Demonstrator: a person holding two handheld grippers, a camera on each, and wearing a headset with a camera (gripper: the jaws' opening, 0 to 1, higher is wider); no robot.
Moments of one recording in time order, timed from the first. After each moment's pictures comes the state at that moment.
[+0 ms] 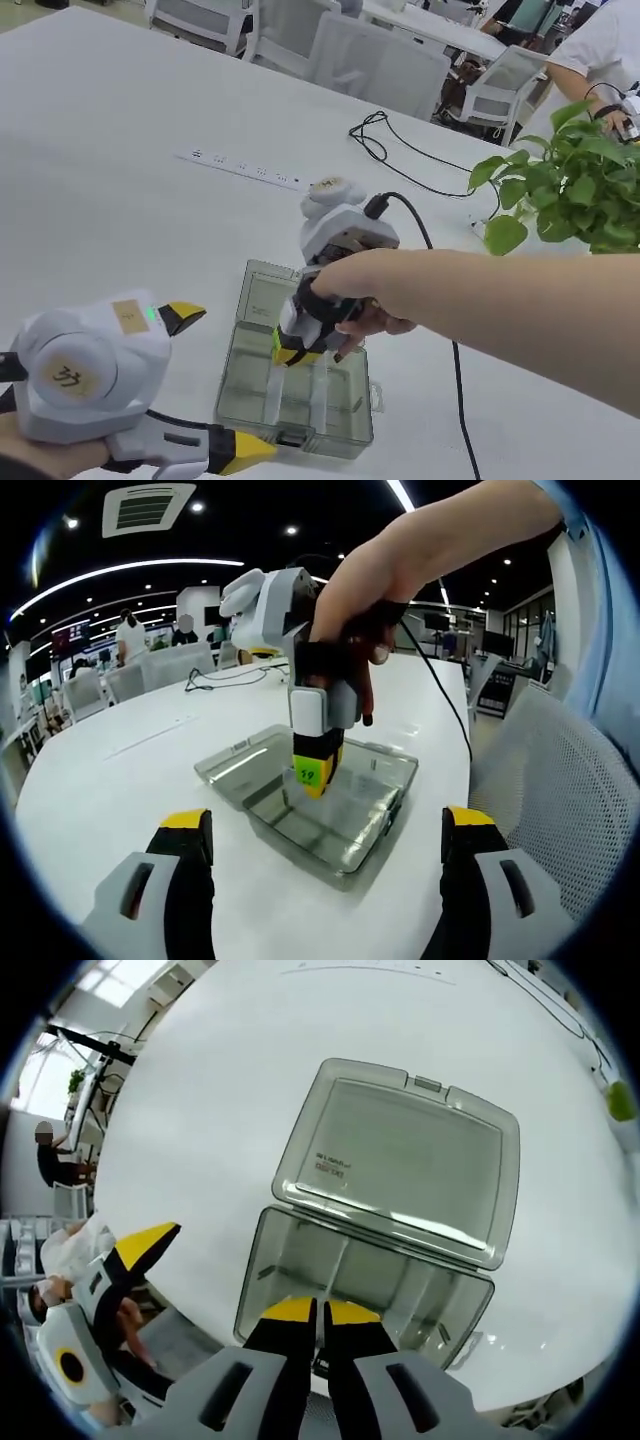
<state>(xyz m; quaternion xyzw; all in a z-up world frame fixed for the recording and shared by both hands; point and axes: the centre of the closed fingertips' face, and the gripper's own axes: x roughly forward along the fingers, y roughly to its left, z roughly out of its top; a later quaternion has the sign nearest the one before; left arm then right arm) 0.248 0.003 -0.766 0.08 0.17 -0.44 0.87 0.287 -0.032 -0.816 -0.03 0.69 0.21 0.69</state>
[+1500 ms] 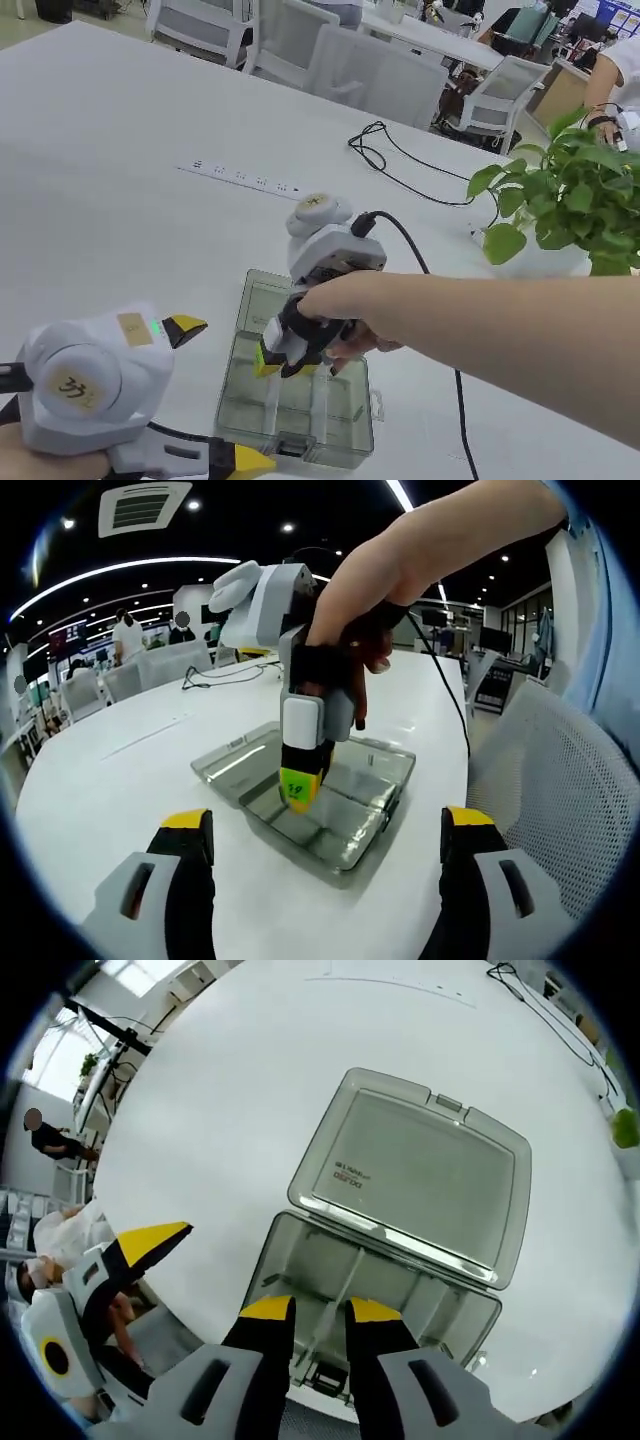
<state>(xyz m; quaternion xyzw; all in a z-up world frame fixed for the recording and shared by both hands) 0.245 0.001 -0.770 0.09 0.18 -0.45 0.87 0.291 -0.023 -0.818 -0.05 0.66 0.24 0.71</state>
